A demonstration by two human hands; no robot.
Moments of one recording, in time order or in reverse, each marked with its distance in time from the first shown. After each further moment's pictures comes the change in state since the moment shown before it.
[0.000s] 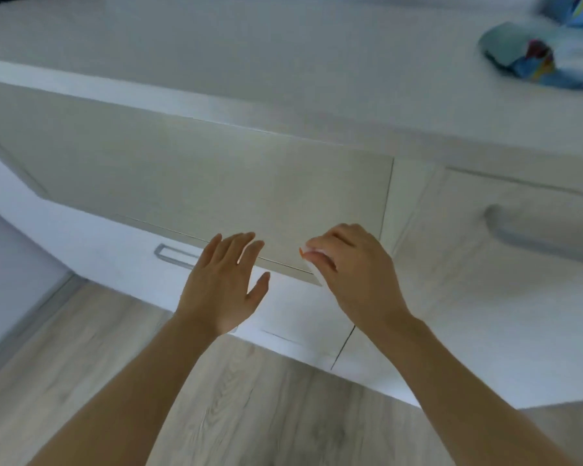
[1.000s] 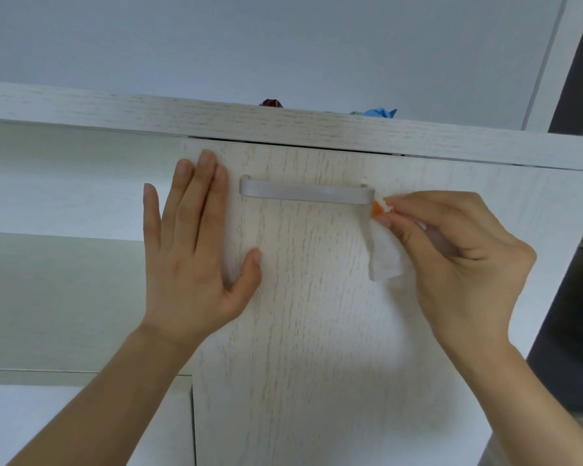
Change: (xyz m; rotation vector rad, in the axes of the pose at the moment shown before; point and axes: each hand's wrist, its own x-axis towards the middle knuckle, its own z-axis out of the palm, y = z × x) left_hand 0.123 0.187 0.017 -0.257 1.212 0.349; right_hand -0.085 0.138 -0.157 -0.139 0.813 -0.264
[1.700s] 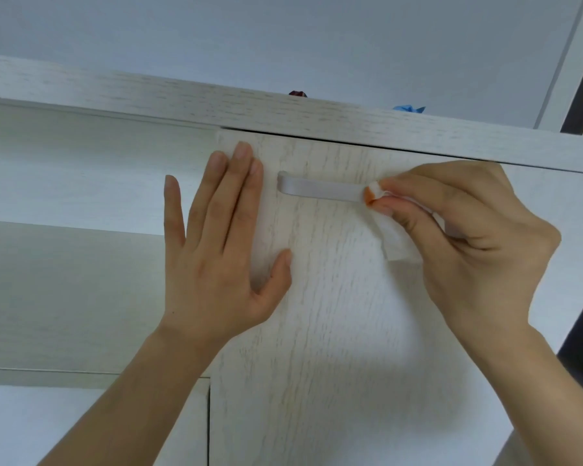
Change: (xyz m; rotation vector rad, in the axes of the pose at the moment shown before) left_hand -0.001 -0.004 0.001 0.014 0.034 0.030; right_hand 0.017 -0.014 0.022 -0.077 -0.071 -0.222
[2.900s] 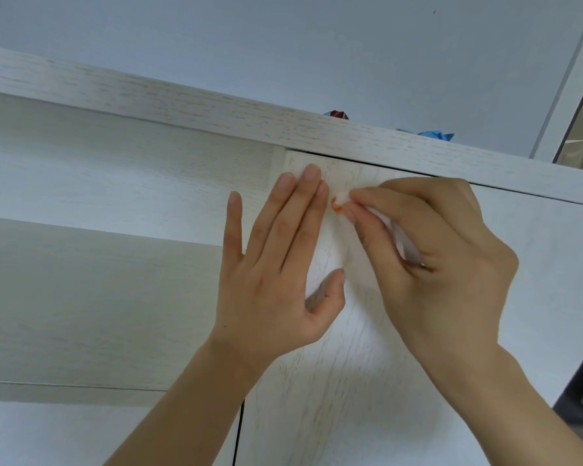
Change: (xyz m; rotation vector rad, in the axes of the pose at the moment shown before) left_hand -0.001 -0.001 0.007 -0.126 0.066 -0.022; right_hand 0.017 -0.054 0.051 -0.157 -0.019 0.016
